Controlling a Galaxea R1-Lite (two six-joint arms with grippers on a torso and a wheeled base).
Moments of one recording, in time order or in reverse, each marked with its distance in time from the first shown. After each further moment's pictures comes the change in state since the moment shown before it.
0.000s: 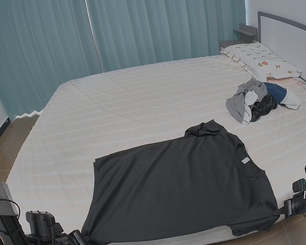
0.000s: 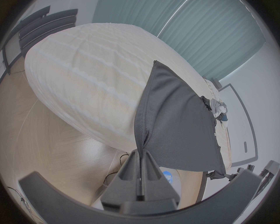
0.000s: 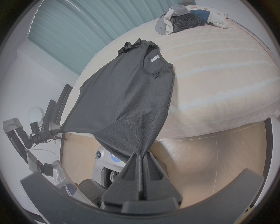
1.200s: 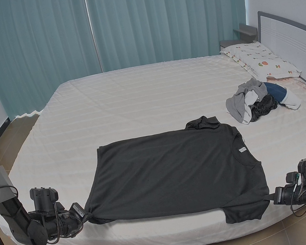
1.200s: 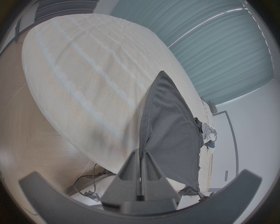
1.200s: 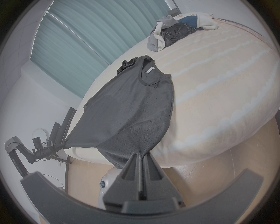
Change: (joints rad) left arm 0.002 0.002 -0.310 0.207 -0.052 -0.280; right arm 0.010 0.341 -0.007 -0.609 -0.010 0.256
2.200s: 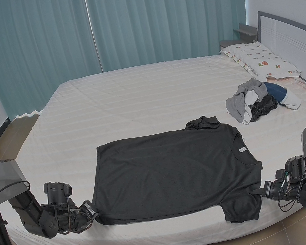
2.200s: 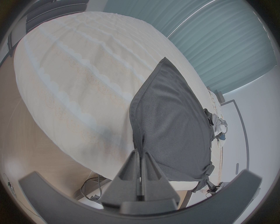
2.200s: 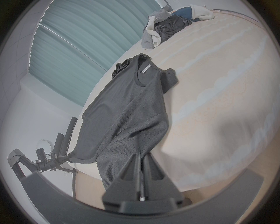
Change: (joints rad) left arm -0.059 0.092 -0.190 0.187 0.047 0.067; right arm 0.024 0.147 -0.217 0.002 -0.003 0.147
